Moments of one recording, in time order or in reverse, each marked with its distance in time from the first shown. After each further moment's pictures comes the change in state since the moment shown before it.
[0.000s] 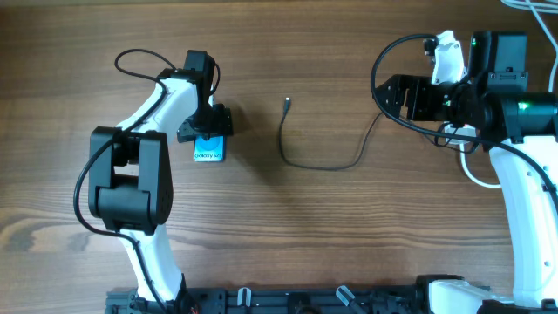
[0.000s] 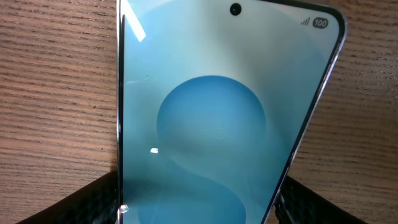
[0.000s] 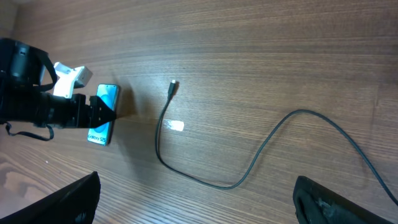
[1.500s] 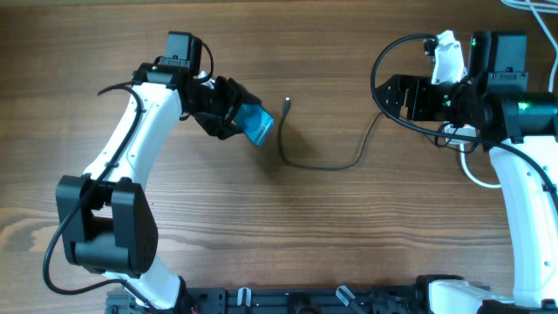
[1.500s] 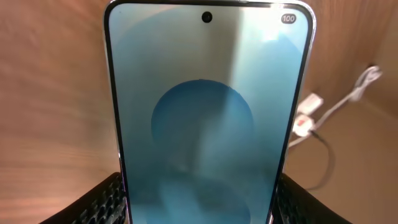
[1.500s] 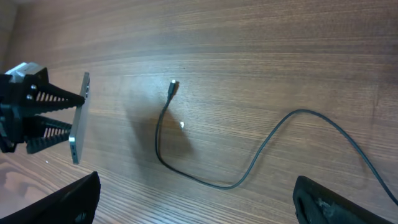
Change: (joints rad) left arm 0.000 -0.265 0.003 -0.034 0.652 -0.760; right arm 0.000 0.000 0.000 0.000 0.000 0.000
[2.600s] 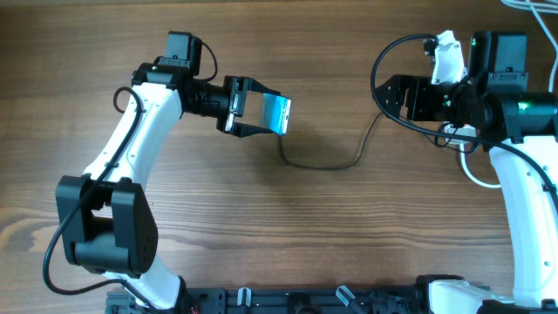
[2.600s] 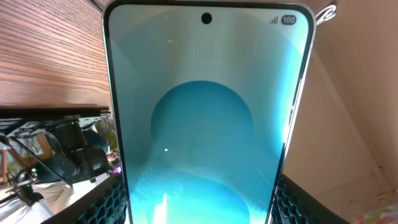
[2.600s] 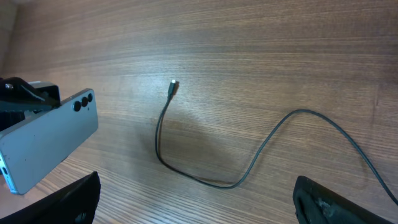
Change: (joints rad) left arm 0.000 0.000 0.000 0.000 0.455 -0.326; right arm 0.000 0.000 0.000 0.000 0.000 0.000
